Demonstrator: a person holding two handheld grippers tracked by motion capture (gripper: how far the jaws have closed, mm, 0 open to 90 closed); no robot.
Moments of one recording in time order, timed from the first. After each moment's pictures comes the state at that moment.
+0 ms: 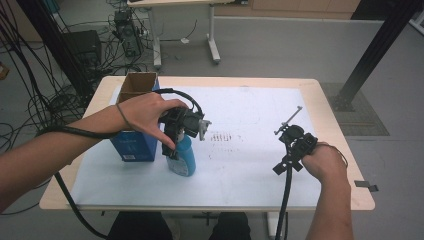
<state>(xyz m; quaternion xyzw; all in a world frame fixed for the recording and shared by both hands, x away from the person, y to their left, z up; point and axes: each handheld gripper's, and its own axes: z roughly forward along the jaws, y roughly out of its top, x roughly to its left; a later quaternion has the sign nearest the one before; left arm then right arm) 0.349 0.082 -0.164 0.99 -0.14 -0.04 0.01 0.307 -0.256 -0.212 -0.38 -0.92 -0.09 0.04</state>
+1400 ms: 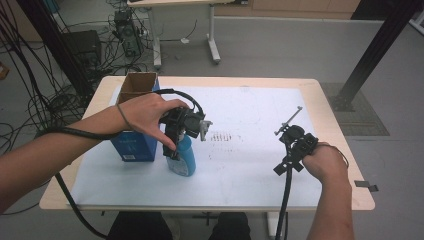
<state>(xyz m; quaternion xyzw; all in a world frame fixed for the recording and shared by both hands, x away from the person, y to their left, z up) 0.346 0.081 -0.163 0.99 -0.14 -0.04 0.01 0.304 -0.254 -0.210 -0.39 -0.92 -0.09 0.04</state>
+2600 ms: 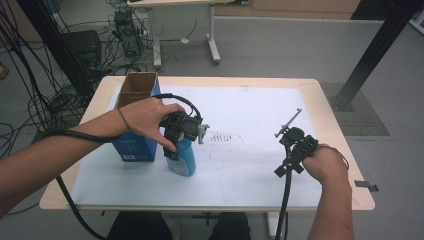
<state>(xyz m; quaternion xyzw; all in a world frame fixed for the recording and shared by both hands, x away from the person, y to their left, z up) 0.348 0.083 -0.181 0.99 -0.13 -0.04 0.00 0.304 -0.252 -0.214 -0.39 -0.92 -0.07 0.04</state>
